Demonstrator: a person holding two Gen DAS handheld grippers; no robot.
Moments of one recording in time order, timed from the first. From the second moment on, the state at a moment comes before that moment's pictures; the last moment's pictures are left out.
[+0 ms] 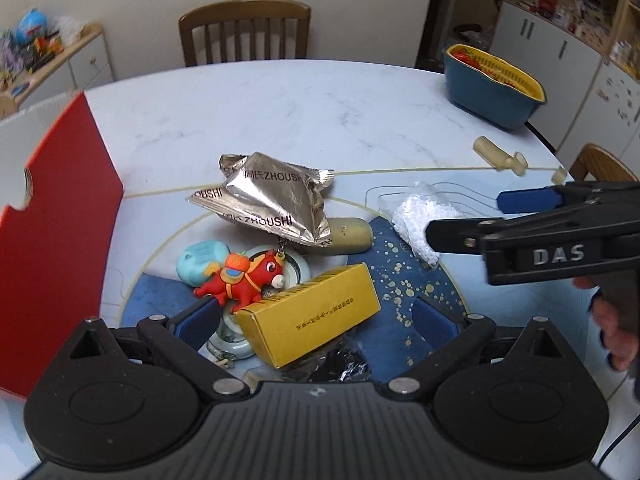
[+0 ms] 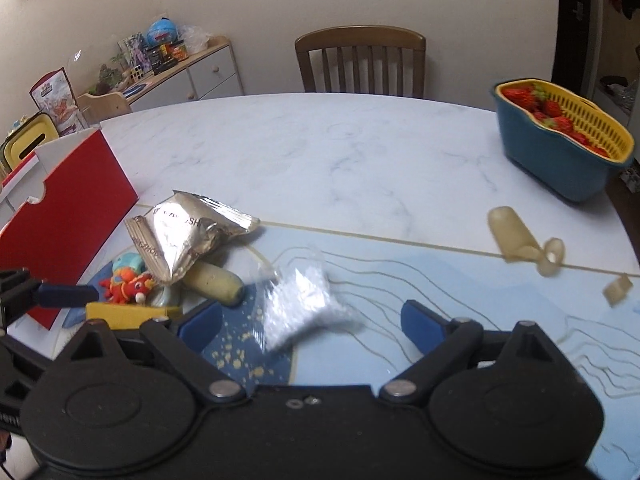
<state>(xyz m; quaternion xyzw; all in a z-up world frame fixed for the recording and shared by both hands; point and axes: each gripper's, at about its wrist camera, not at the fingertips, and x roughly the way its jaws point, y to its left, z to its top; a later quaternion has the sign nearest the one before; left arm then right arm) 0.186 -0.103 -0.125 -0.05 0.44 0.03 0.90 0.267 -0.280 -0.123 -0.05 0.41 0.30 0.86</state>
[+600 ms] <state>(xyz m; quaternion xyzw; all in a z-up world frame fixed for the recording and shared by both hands) 0.191 -0.092 -0.121 -0.11 0.44 0.06 0.89 0.278 -0.260 -0.138 -0.06 0.43 0.31 0.85</state>
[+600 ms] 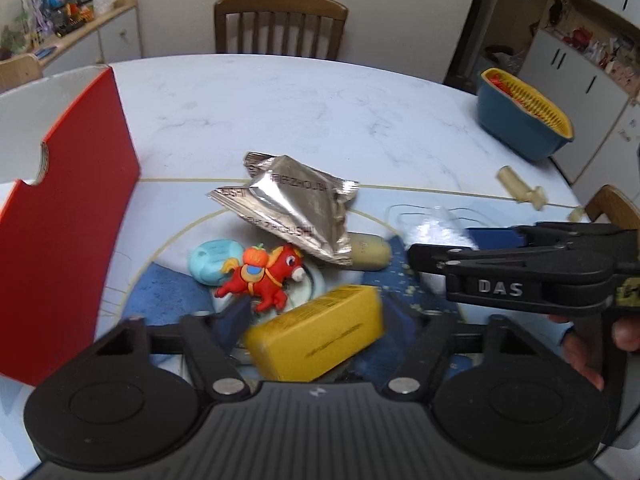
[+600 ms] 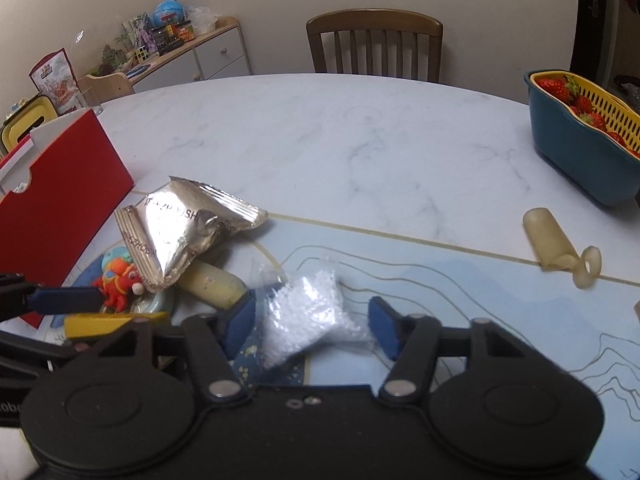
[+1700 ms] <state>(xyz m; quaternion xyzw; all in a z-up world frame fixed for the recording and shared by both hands) 0.153 -0.084 -0.102 -0.08 0.46 -0.03 0.88 0.200 -0.294 -0.101 -0.04 0.43 0.29 0.85</state>
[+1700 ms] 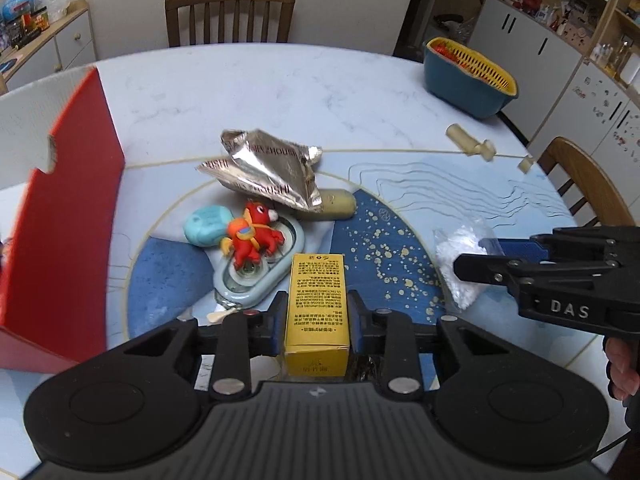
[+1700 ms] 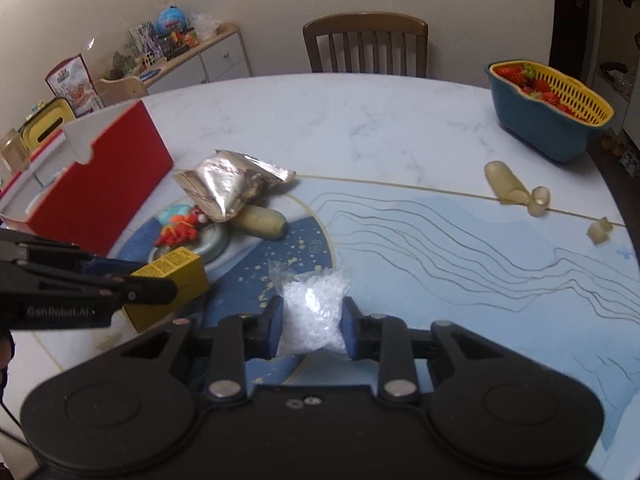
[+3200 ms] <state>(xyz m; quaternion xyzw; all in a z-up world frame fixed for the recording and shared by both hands) 0.106 0.210 -0.027 -0.09 0.41 0.09 0.90 0.144 0.039 -0.045 -0.16 0.39 0.38 0.82</state>
